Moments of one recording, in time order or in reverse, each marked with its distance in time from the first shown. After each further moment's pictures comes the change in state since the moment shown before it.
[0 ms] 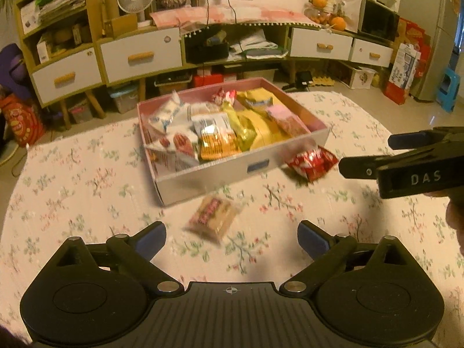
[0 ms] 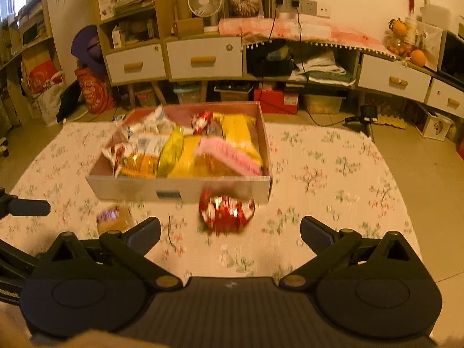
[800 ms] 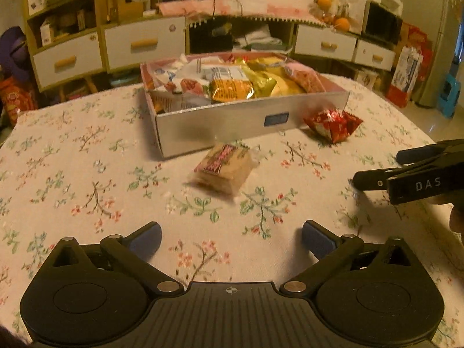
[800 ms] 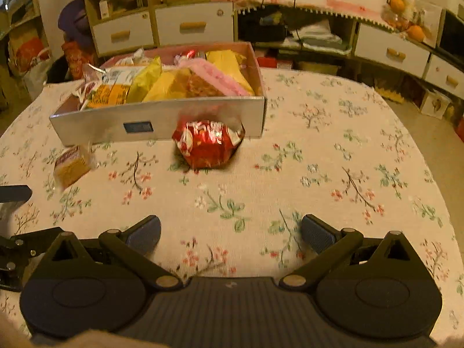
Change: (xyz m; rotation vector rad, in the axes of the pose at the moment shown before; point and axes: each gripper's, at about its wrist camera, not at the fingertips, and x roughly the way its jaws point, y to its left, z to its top) left arm 0.046 0.017 -0.055 -0.024 -0.053 -0.015; right arm 0.042 -0.007 -0.048 0.001 0.066 -0.032
